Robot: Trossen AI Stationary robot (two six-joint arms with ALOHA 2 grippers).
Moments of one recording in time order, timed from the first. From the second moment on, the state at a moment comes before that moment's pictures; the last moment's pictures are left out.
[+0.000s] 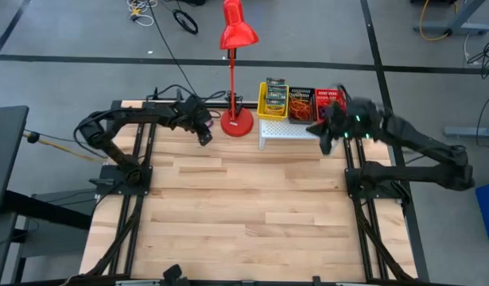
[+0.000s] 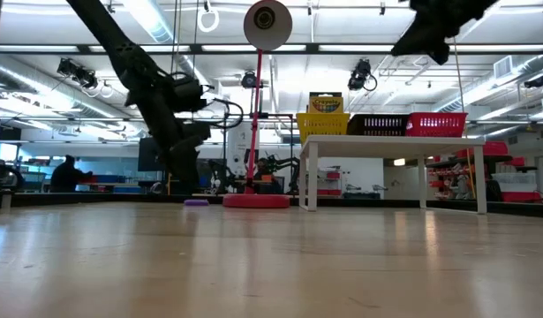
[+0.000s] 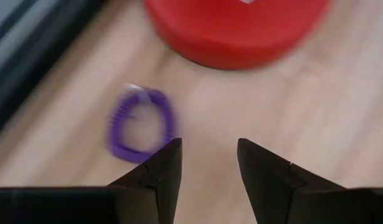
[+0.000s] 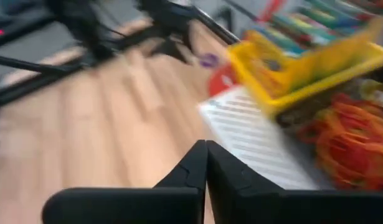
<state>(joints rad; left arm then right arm) 0.72 1.55 0.79 -0.21 0.04 0.14 -0.40 0.81 0.94 -0.66 -0.10 0.18</state>
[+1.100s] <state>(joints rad) 0.73 1.76 1.06 -0.55 -0.04 0.49 0.27 0.72 0.78 -0.46 0.48 0.22</state>
